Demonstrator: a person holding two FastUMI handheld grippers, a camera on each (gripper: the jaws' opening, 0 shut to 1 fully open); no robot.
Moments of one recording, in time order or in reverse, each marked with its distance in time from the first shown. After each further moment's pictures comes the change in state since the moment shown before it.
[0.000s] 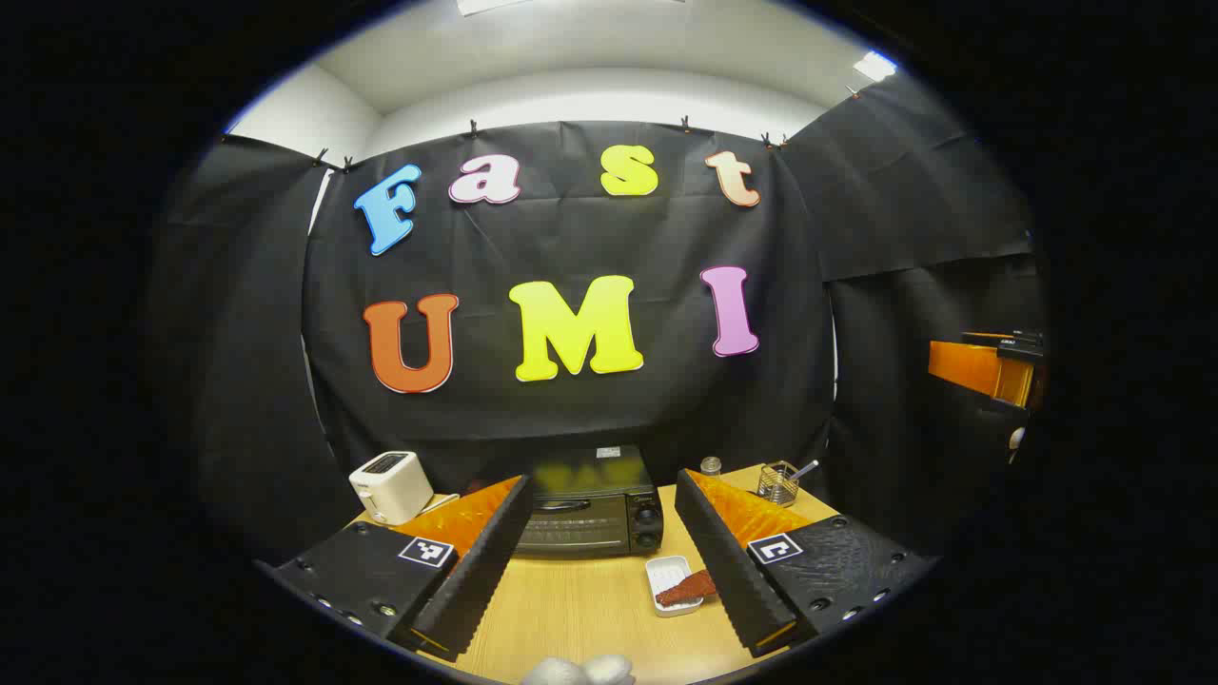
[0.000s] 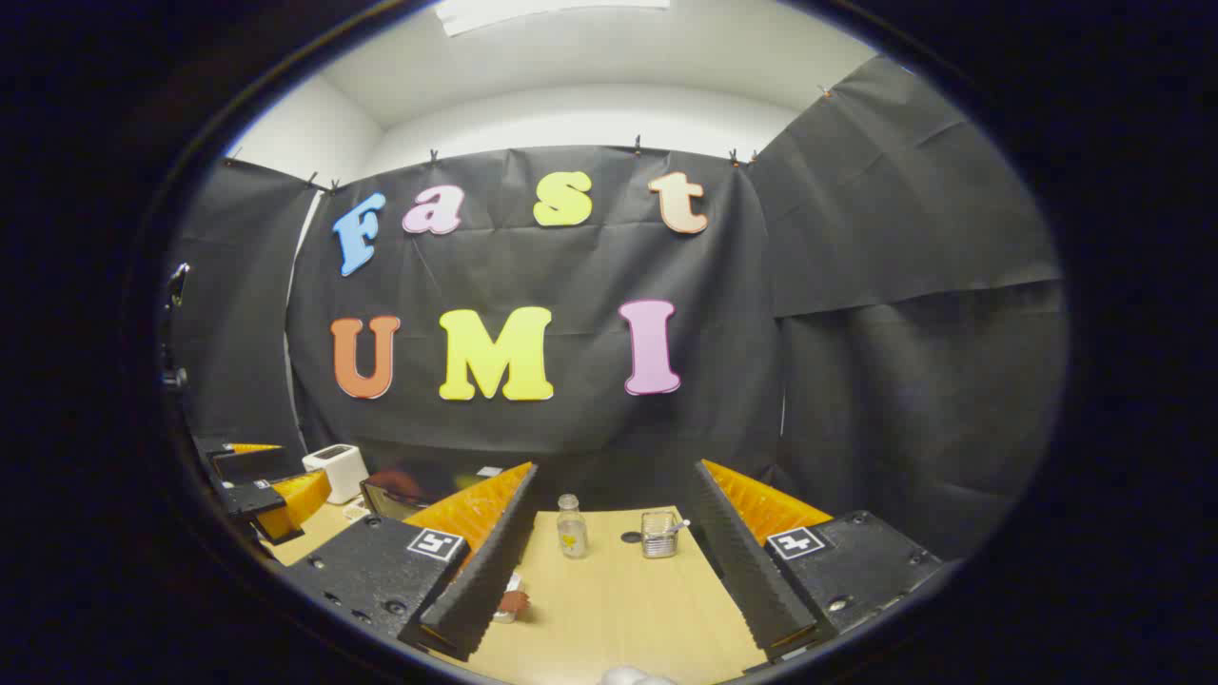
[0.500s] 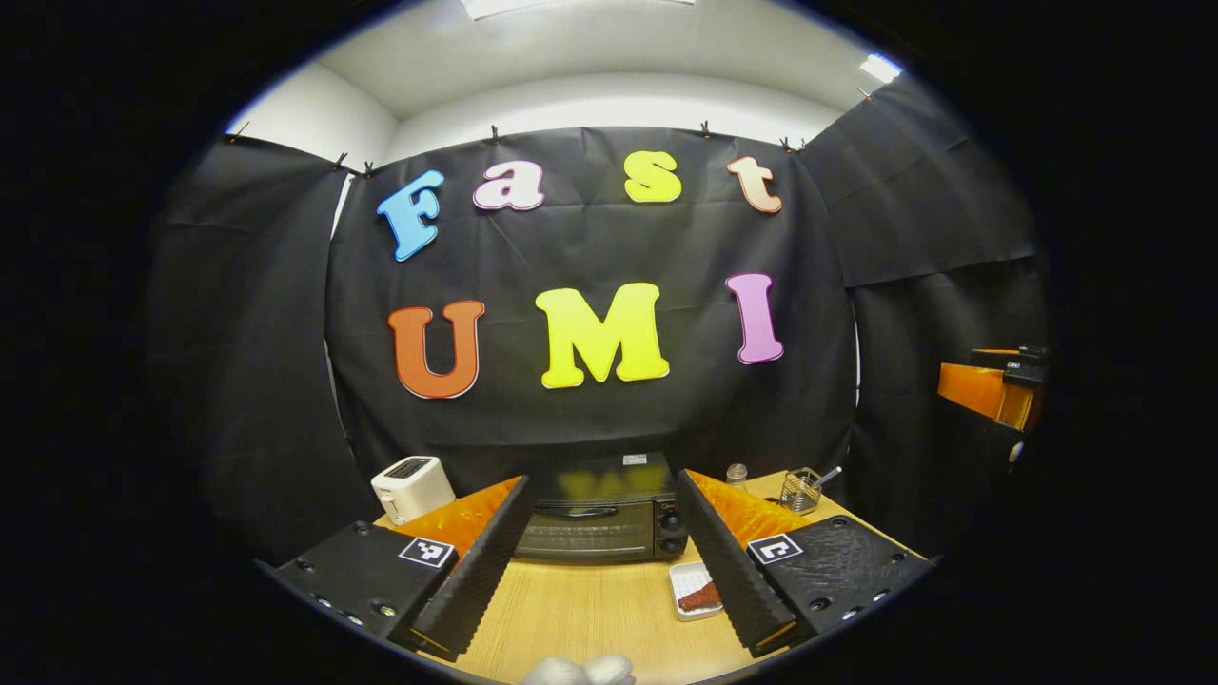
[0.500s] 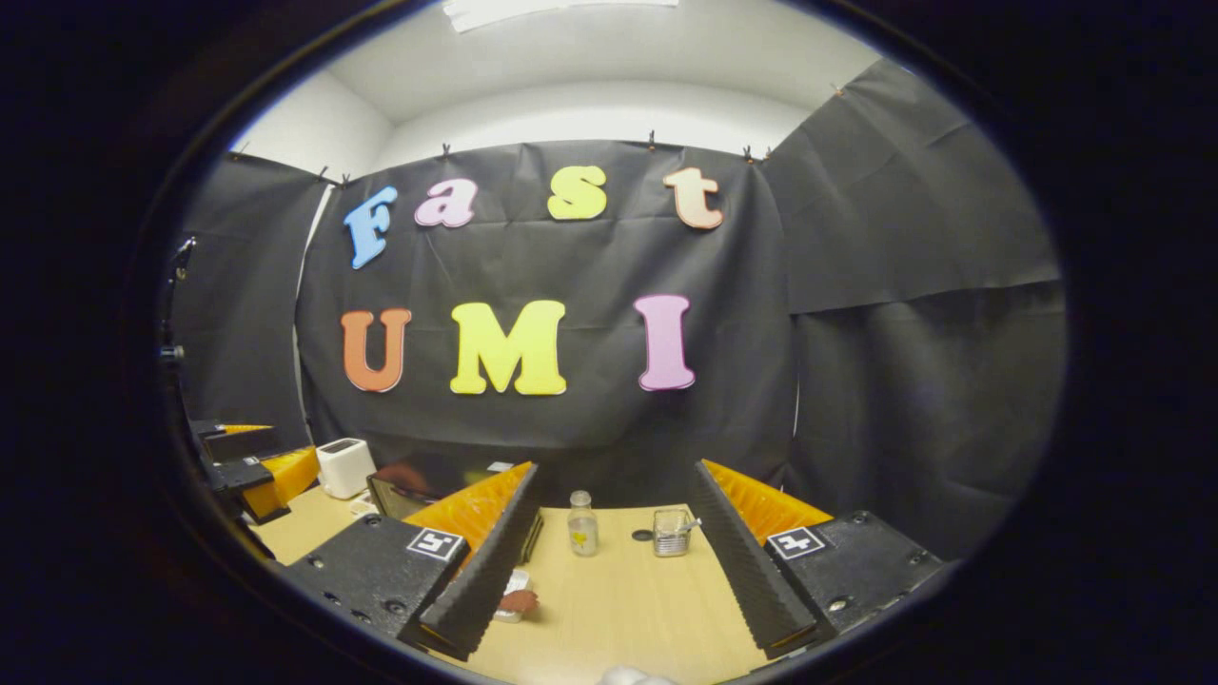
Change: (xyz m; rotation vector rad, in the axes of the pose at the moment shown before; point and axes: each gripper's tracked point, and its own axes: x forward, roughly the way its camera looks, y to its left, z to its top) left arm -0.001 0.025 0.003 -0.010 -0.016 0.061; right arm 0.010 0.012 -0.010 -0.003 0.019 0.019
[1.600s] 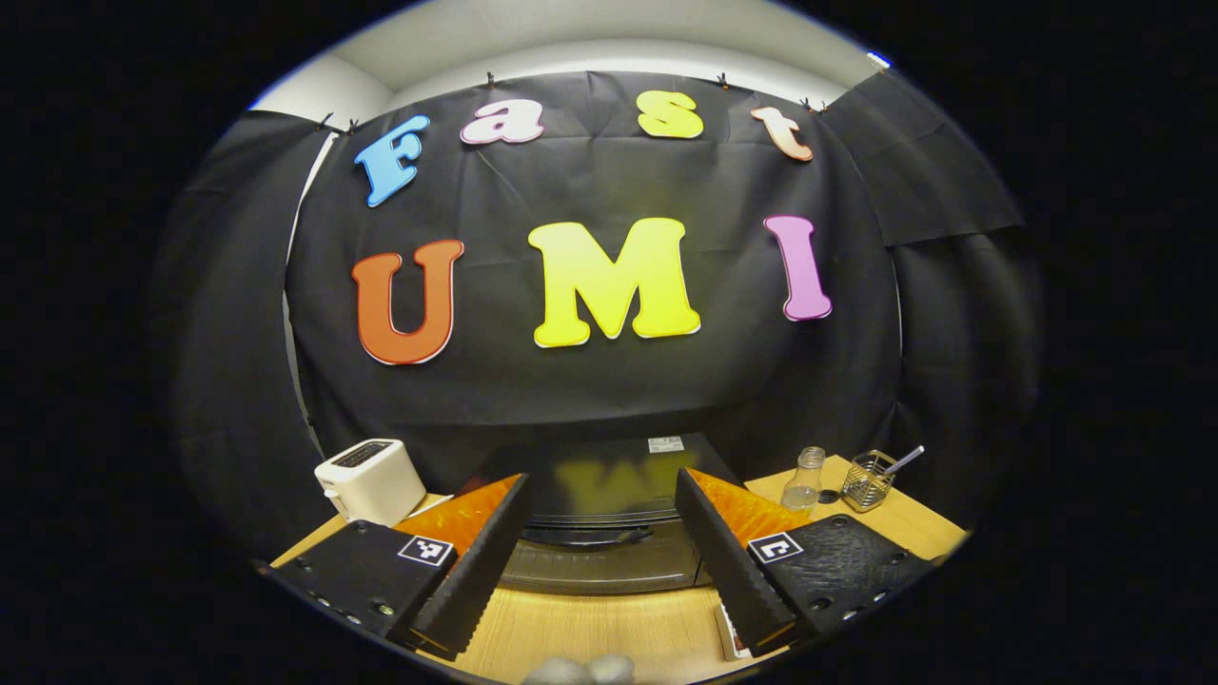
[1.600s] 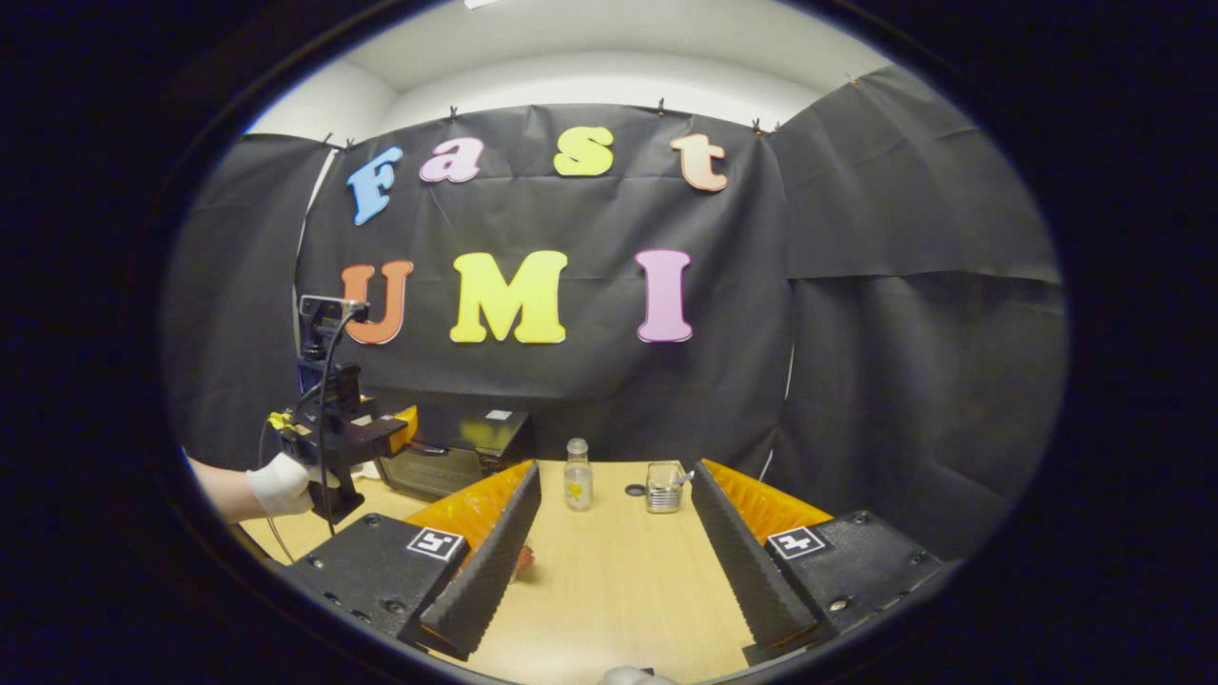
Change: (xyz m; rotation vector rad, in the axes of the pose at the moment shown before) left arm 0.193 0.018 -0.099 0.006 0.081 -0.003; right arm -0.029 -0.004 -0.043 -0.054 0.148 -0.041
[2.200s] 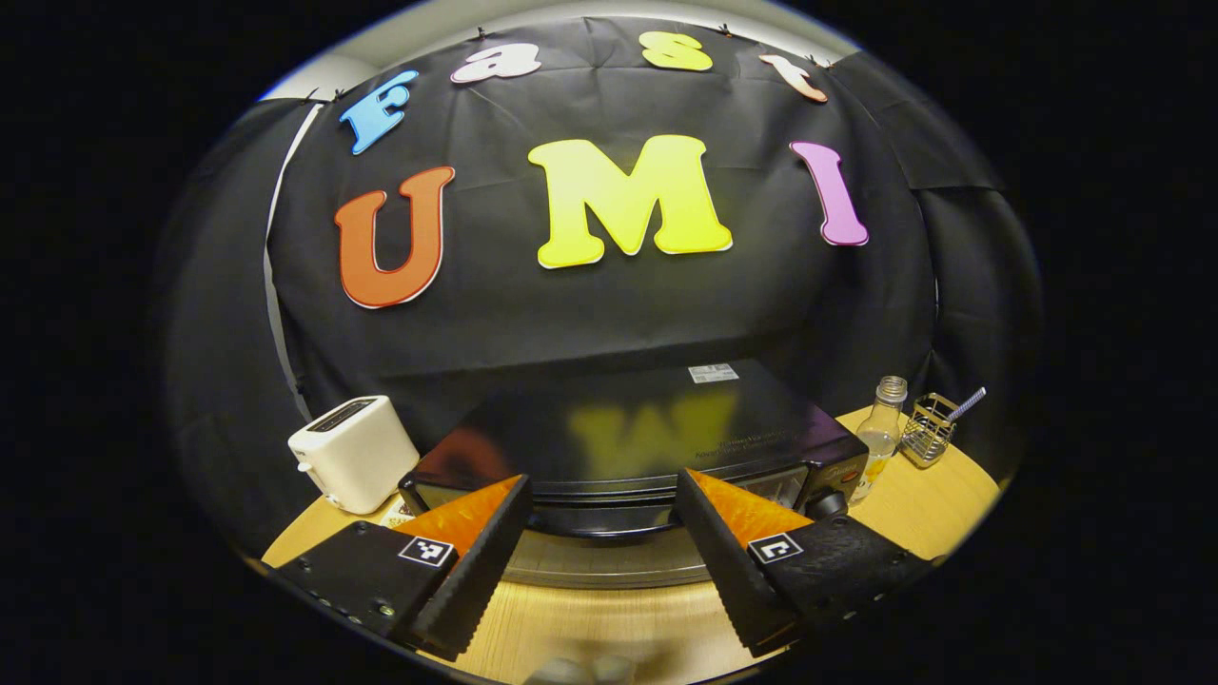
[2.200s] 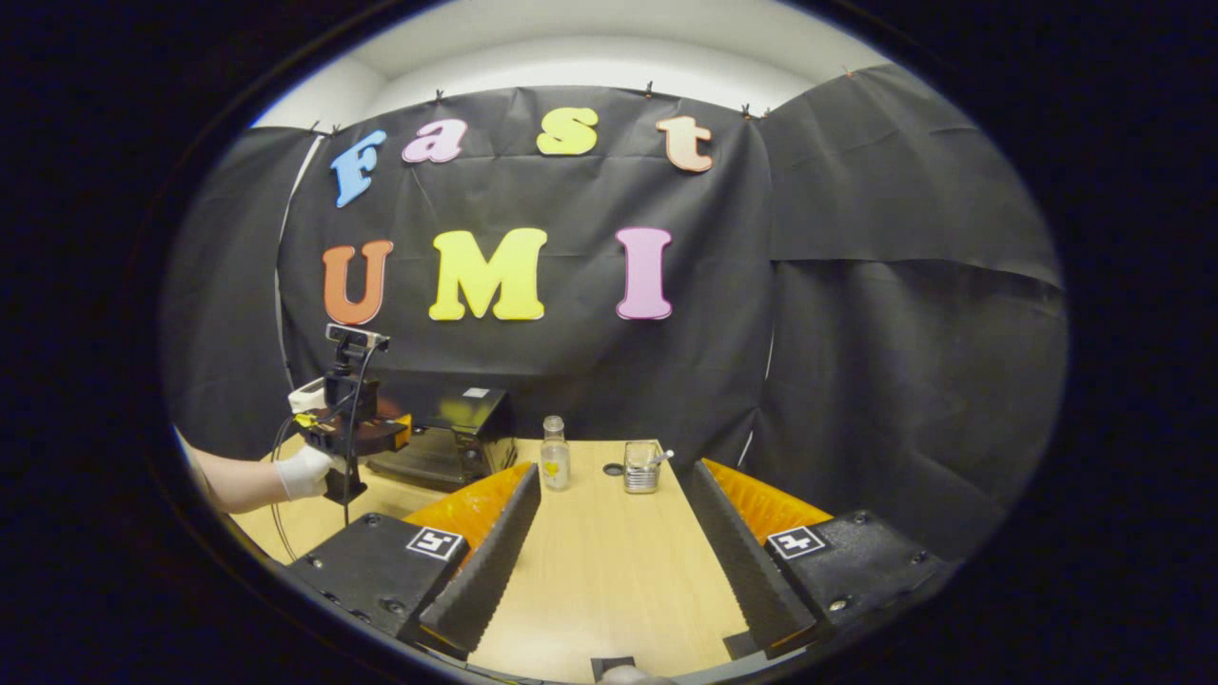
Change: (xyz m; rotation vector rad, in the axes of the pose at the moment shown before) left arm 0.062 0.025 -0.078 0.023 0.158 0.022; right arm -0.003 -0.013 -0.016 0.001 0.064 -0.029
